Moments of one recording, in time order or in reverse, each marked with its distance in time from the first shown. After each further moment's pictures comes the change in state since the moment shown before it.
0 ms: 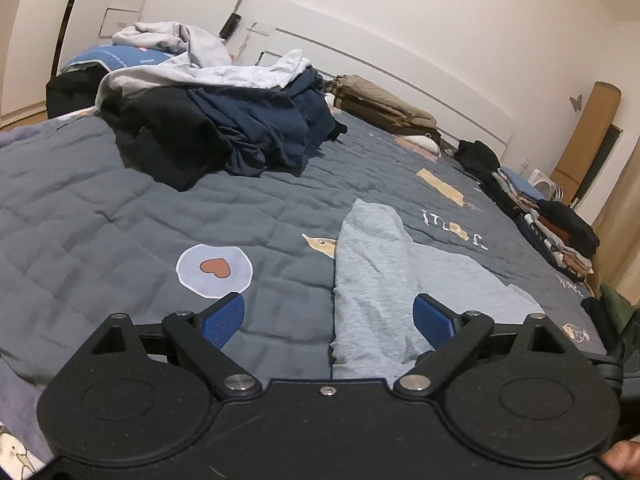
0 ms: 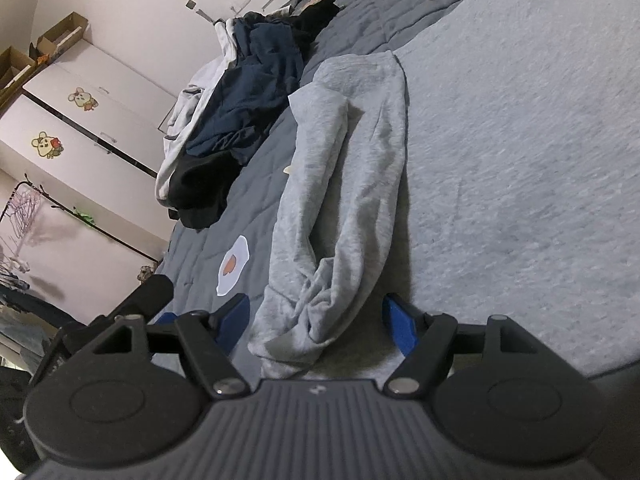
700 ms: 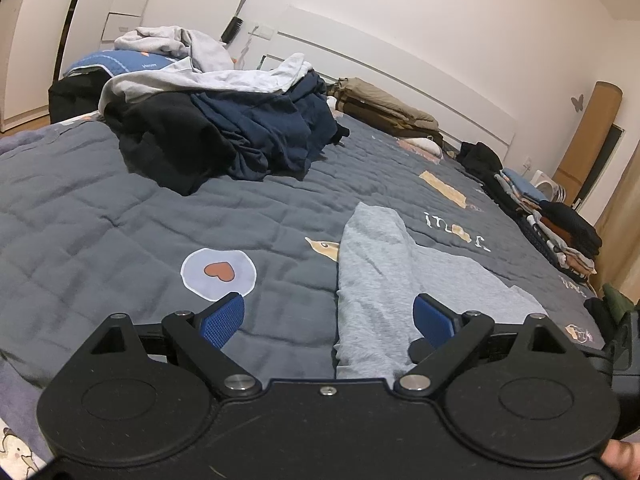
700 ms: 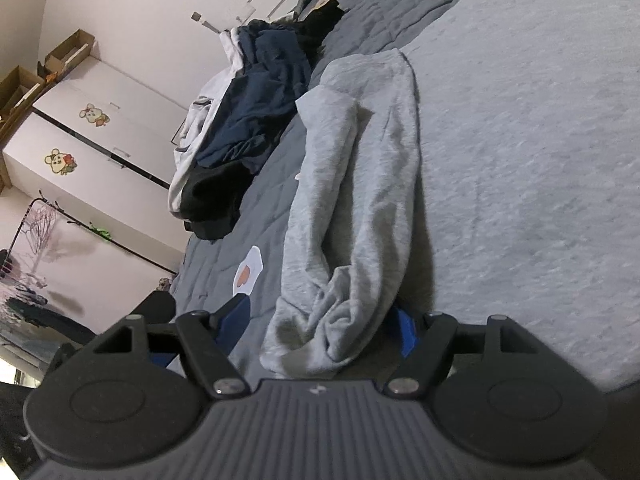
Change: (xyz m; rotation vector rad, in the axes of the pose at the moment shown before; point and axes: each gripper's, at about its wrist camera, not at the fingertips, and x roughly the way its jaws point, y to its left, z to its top) left arm -0.004 -0.001 0.001 -0.001 -0.008 0.009; right arm 0.012 -0.002 0.002 0.032 -0.022 0.063
